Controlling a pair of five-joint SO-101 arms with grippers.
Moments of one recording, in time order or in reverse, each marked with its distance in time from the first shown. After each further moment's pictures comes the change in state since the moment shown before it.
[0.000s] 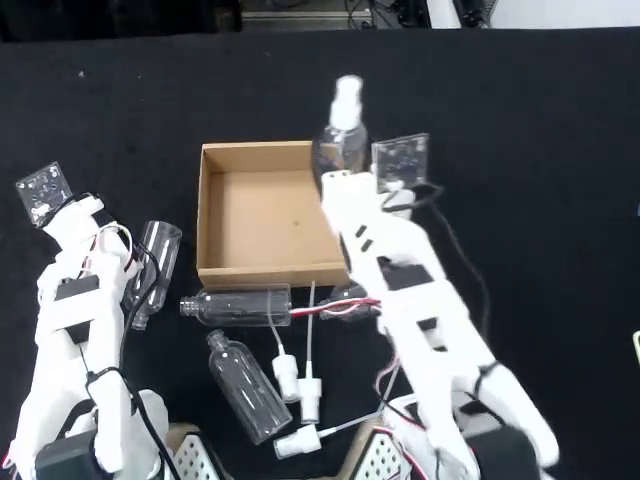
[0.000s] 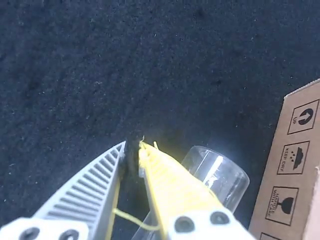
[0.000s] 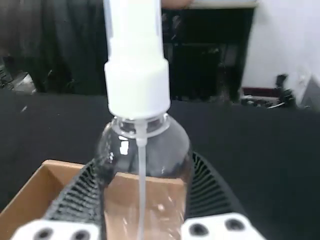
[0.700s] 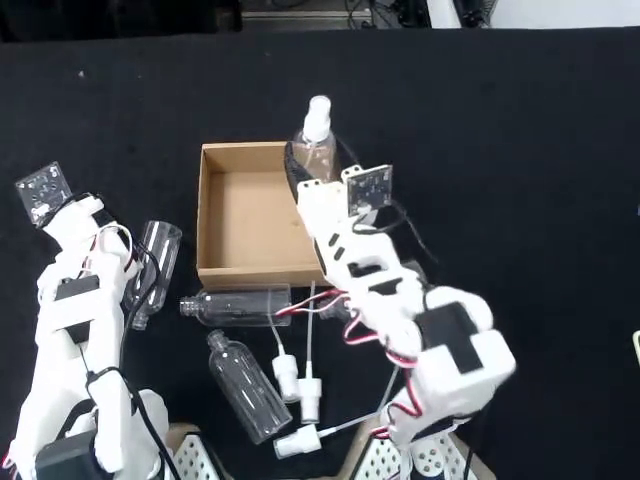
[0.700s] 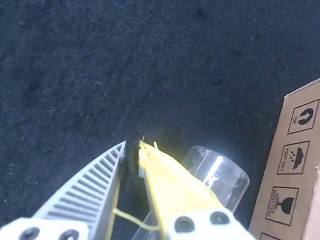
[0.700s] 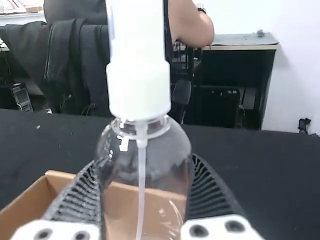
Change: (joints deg) left arm 0.0 0.0 0.0 0.0 0.0; right arm -2.9 38.7 -4.6 -44.2 -0.1
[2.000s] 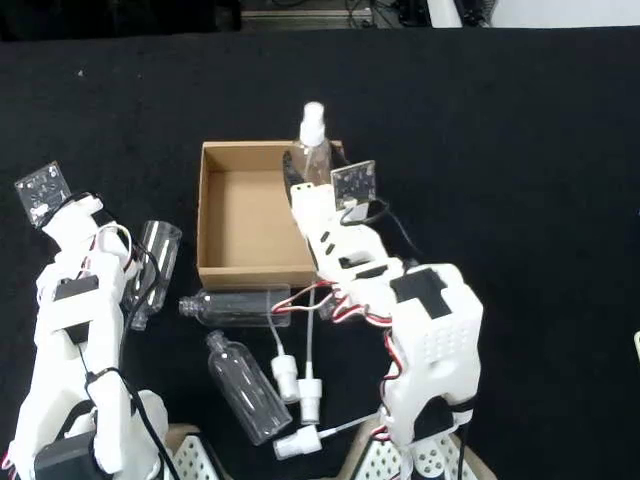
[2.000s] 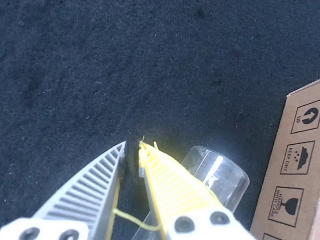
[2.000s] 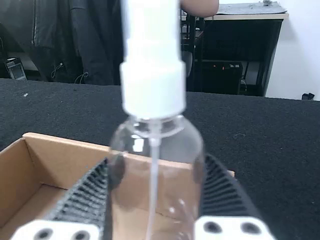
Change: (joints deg) left arm 0.0 0.0 0.0 0.0 0.0; right arm -0.4 14.6 -9.1 -0.3 0.0
